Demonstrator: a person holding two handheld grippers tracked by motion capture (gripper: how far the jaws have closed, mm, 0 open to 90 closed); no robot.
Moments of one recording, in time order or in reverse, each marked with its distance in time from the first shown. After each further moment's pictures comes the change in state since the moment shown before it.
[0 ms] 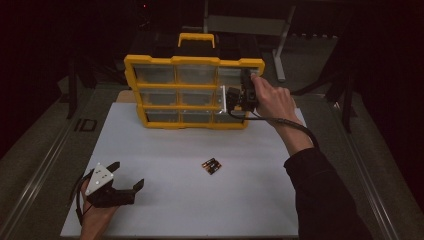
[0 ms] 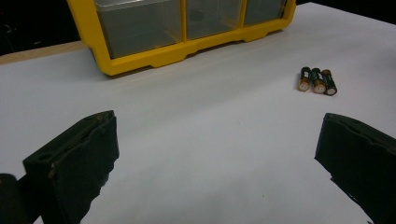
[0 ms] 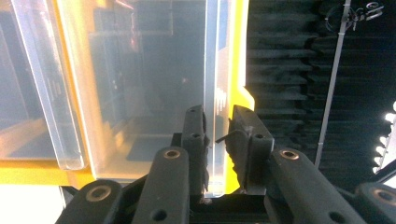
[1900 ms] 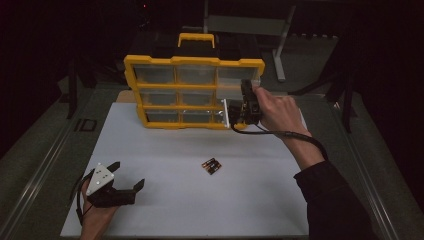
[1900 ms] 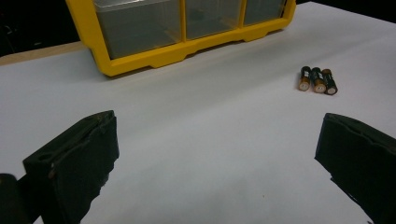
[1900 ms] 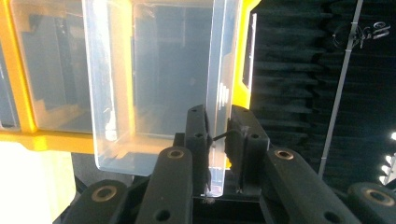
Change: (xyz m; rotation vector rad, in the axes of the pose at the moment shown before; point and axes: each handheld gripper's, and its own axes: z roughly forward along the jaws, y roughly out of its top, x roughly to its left) left arm 0.000 0.000 0.001 -0.001 0.002 0.003; right arm -0.001 -0.004 -0.043 -0.046 0.037 -0.046
